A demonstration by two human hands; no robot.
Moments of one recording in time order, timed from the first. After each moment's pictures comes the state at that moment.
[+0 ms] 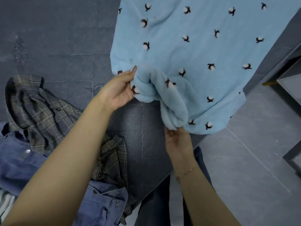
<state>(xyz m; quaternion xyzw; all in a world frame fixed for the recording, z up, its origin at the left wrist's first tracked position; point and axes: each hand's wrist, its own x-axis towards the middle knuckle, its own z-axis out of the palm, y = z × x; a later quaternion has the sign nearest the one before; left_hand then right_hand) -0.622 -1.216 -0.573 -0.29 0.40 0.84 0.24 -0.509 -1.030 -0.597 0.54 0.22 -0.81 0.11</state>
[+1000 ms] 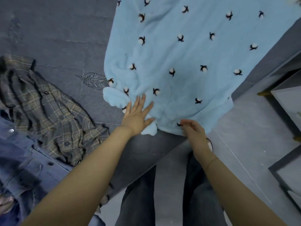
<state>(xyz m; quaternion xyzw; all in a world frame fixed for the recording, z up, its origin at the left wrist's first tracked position) -0.526 -1.124 -0.666 0.01 0.92 0.15 0.35 -0.527 -0.895 -0.639 0.30 0.71 -0.56 0.30</state>
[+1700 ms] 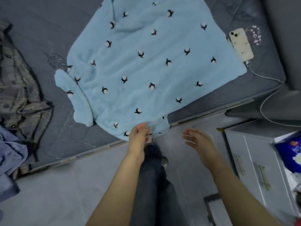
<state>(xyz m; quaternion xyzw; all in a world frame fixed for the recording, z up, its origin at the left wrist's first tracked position) -0.591 -0.819 -0.583 -0.62 0.32 0.71 0.00 -0.701 -0.638 -0.586 0.23 0.70 -0.50 0.45</state>
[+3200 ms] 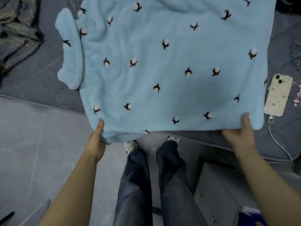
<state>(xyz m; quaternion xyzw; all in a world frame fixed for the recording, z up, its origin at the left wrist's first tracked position) -0.539 -0.777 -0.672 -0.68 0.19 0.68 -0.19 -0.961 -0.631 -0.661 0.32 0.53 -0.66 0.42</state>
